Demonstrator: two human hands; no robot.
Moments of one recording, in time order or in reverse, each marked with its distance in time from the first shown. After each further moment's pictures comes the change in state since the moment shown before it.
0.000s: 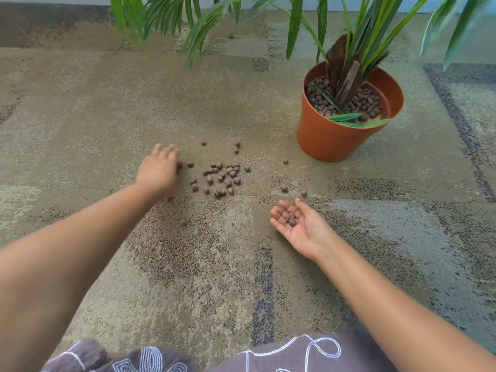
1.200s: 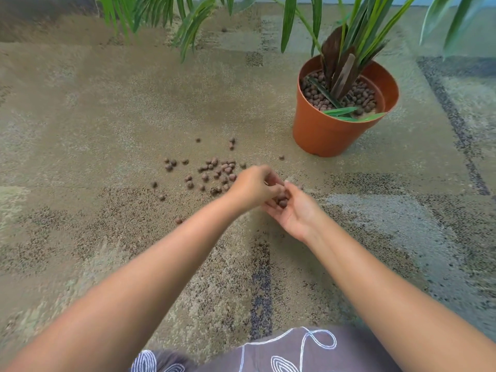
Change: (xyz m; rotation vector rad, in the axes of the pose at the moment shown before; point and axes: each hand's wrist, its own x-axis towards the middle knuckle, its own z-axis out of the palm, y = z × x) left_hand -0.052 0.169 -0.031 -0.845 -0.287 0.171; right_hand 0.000 -0.009 0.033 -0.014 -0.029 -0.075
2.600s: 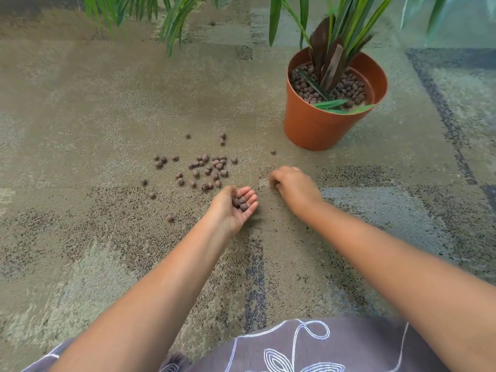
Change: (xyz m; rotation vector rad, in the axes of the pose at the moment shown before) left_hand -0.011 -0.038 0.025 -1.451 0.166 -0.697; right_hand 0.038 -0.023 -0.032 -1.926 0.099 -0.843
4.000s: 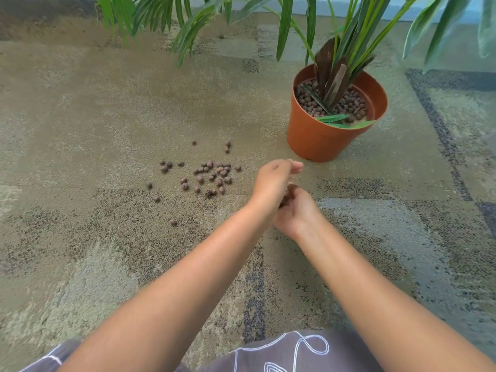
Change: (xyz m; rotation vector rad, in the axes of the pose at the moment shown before) left_hand -0.053 -0.011 0.081 0.460 -0.097 0.496; right_hand -0.018 -0.054 -0.024 2.315 0.093 0.995
